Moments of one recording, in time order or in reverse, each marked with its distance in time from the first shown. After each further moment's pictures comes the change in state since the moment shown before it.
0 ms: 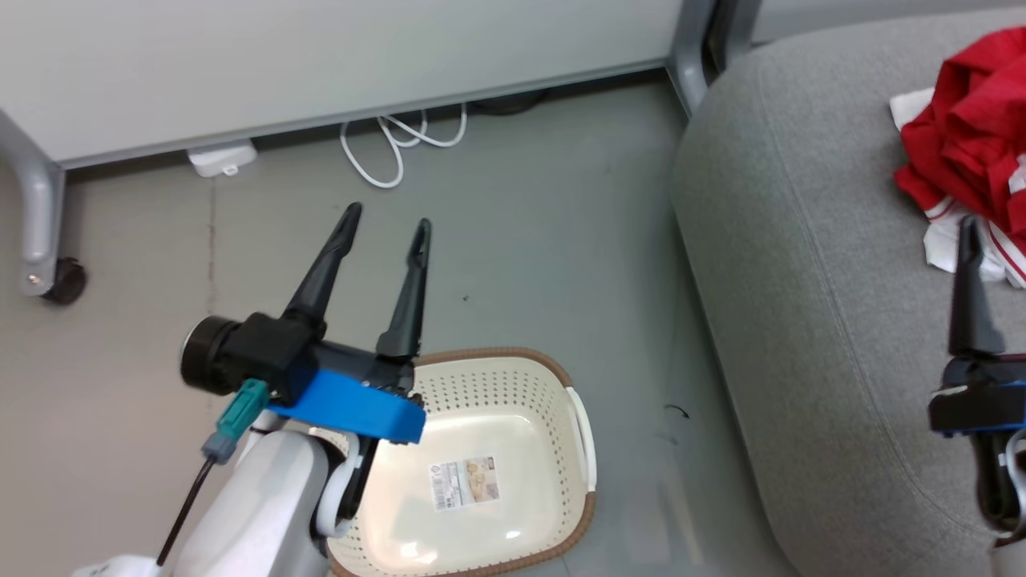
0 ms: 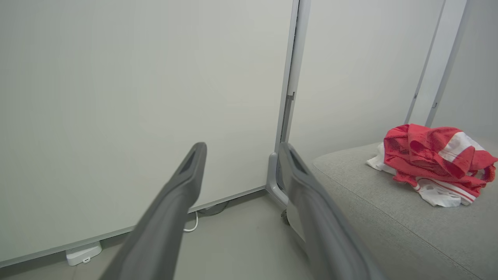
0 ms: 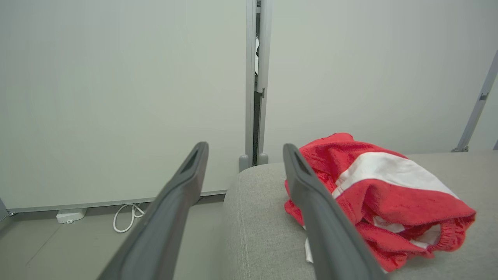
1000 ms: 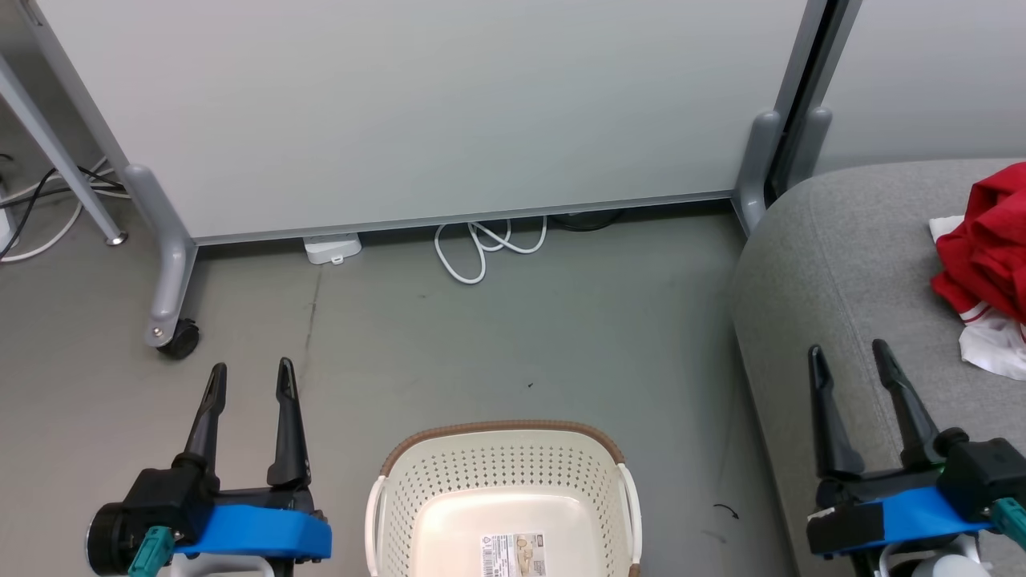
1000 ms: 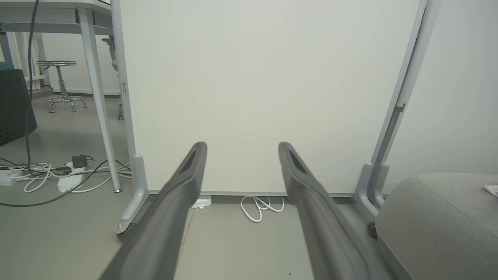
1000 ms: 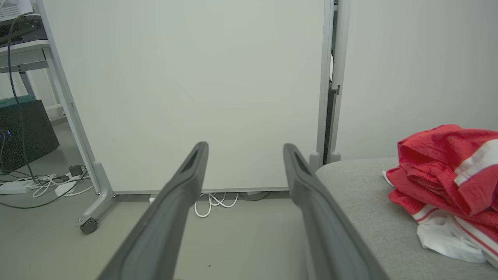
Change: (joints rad) left arm 0.365 -0.140 0.434 -0.035 0.192 -0.088 -0.001; right arm 0.218 0.179 0.118 -0.072 -0.098 0.000 0.000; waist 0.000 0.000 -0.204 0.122
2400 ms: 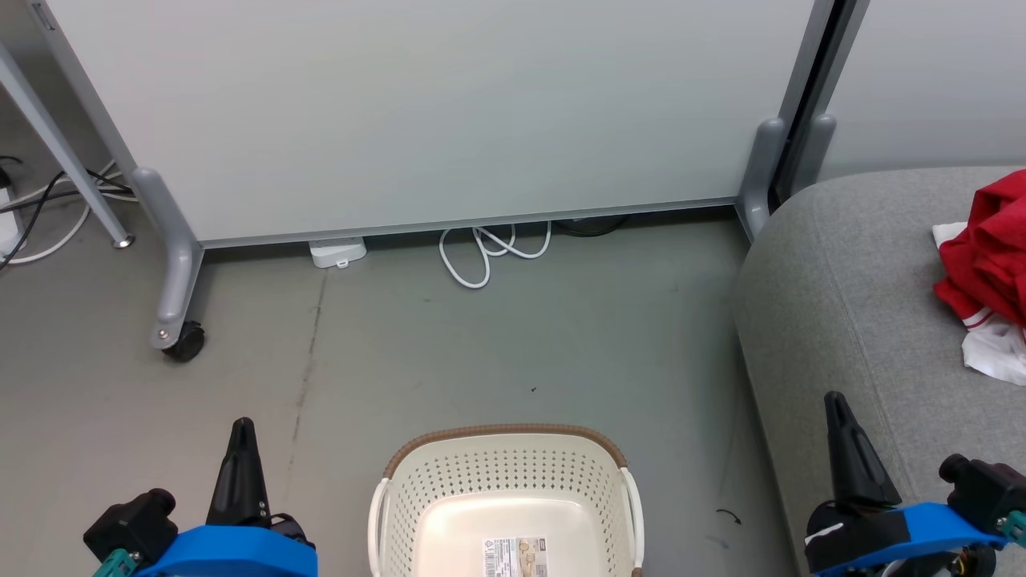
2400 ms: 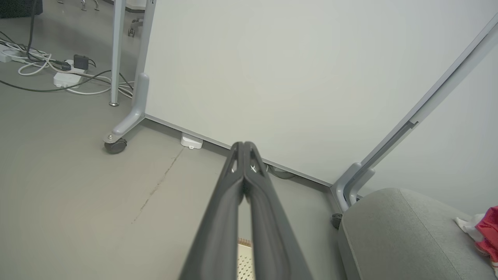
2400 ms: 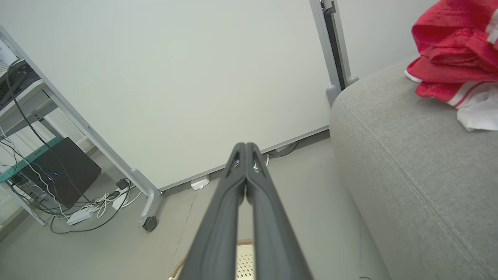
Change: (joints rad) left arm 0.039 -0.025 0.046 0.091 -0.299 -0.010 0.096; right arm 0.030 0.017 0.016 0.099 0.339 0.000 0.092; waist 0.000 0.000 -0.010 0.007
